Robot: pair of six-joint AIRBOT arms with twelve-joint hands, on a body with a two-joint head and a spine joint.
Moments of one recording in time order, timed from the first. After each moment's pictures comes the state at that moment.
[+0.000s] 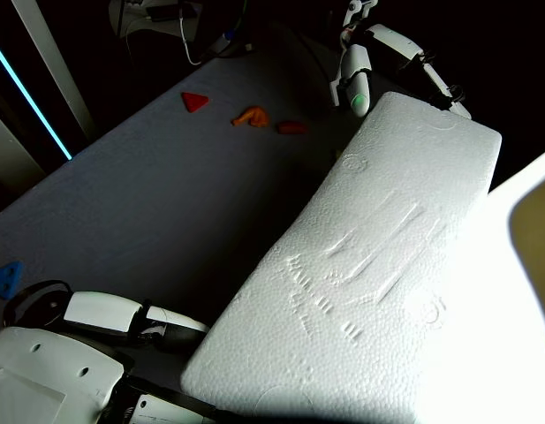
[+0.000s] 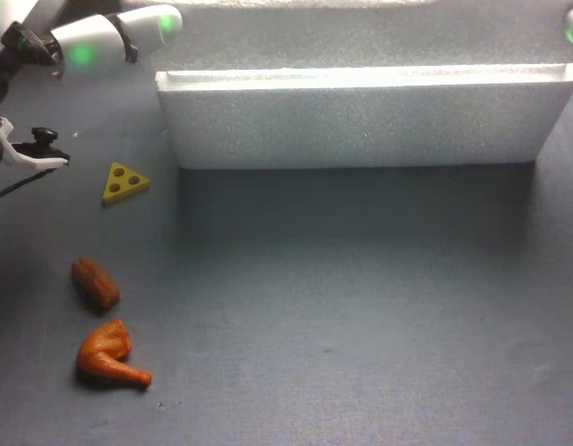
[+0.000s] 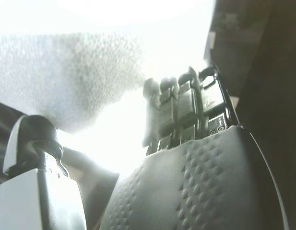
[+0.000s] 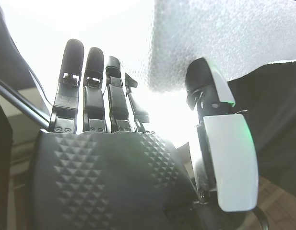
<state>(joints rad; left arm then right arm) 0.57 -1.17 1.48 -0.37 -0.92 0.42 -0.45 -0.96 1.22 0.52 0.94 -0.90</state>
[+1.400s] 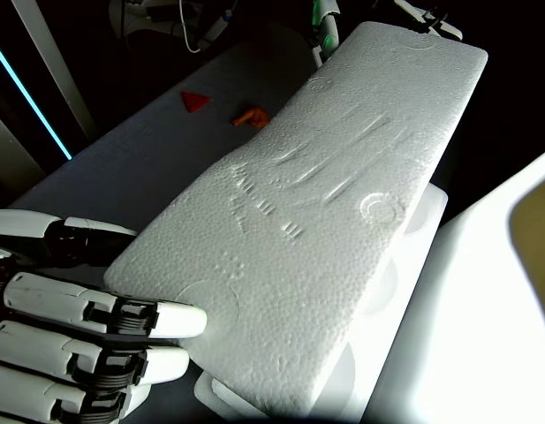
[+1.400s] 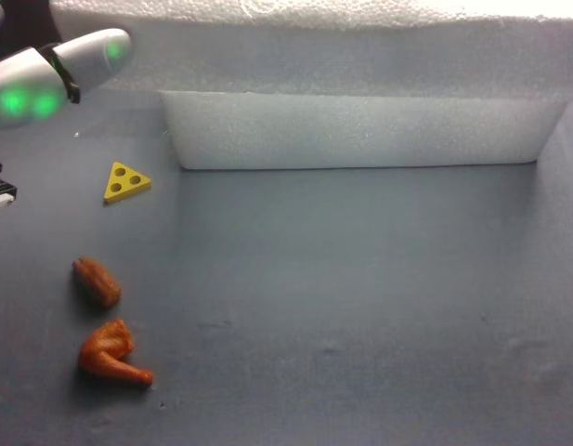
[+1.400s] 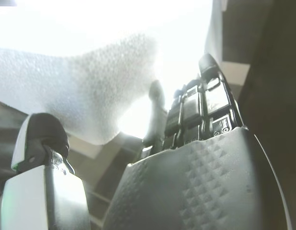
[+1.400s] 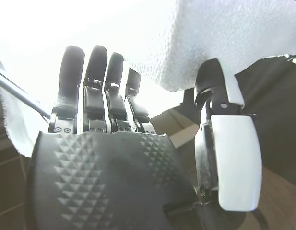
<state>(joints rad) 0.75 -0.96 1.18 -0.36 -1.25 0.48 -0.60 -0.81 0.98 0.40 1.20 -0.89</state>
